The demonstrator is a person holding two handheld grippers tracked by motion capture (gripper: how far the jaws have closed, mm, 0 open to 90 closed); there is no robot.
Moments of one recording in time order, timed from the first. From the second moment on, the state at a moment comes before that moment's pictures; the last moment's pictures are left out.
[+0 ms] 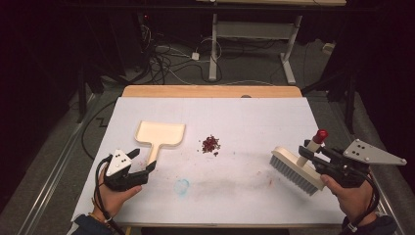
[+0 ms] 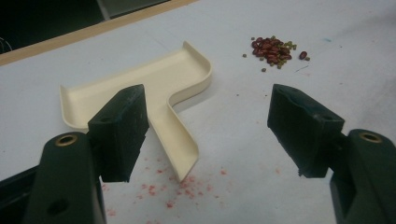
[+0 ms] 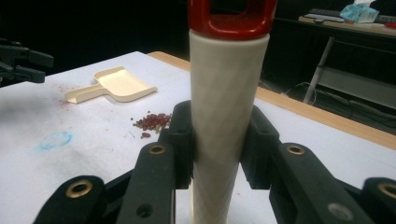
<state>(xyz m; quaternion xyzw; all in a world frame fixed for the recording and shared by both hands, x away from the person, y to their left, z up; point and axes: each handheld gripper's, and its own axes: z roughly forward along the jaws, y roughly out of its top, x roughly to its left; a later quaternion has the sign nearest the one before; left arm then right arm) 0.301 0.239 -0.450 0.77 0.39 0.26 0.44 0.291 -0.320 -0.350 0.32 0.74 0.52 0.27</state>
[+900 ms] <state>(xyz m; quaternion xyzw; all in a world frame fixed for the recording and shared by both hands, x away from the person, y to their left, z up) 0.299 0.242 -0.459 0.79 0.43 0.23 0.39 0.296 -0.307 -0.349 0.30 0.75 0.52 0.26</state>
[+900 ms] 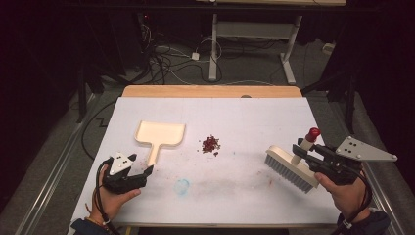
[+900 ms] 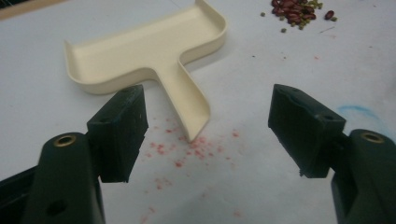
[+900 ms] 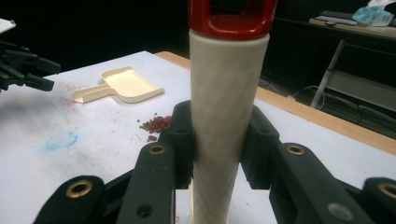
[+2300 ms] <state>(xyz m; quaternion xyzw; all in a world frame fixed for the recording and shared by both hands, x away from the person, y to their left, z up) 0.387 0.215 -0.488 0.79 0.50 0.17 0.31 0.304 -0.296 -0.342 0.29 0.75 0.53 0.26</state>
